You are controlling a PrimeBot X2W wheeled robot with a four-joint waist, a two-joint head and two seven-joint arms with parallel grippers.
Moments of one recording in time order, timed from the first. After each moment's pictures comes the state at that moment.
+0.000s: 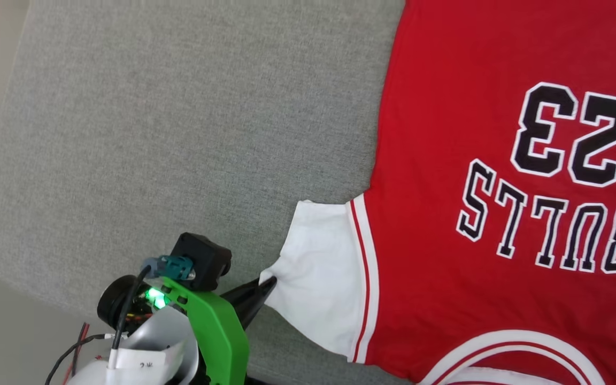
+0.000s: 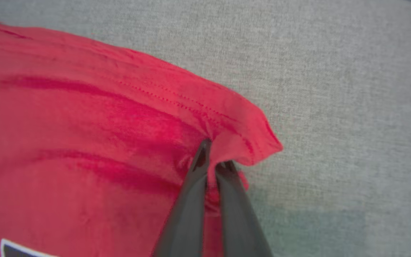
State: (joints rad) left arm -0.15 0.56 -0.51 -0.49 -0.67 0.09 0.66; right arm -0.98 -0.54 -0.12 0.45 0.35 0.13 1.03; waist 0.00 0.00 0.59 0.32
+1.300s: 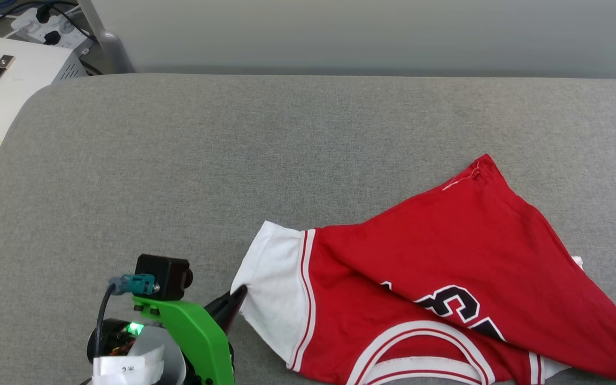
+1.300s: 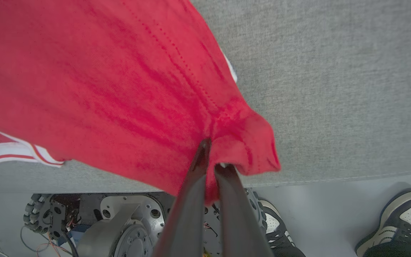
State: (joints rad) left arm -0.03 0.49 -0.44 -0.35 -0.72 0.21 0.50; right arm 0.03 -0.37 -0.31 0.00 0.55 0.13 1.19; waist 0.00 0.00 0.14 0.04
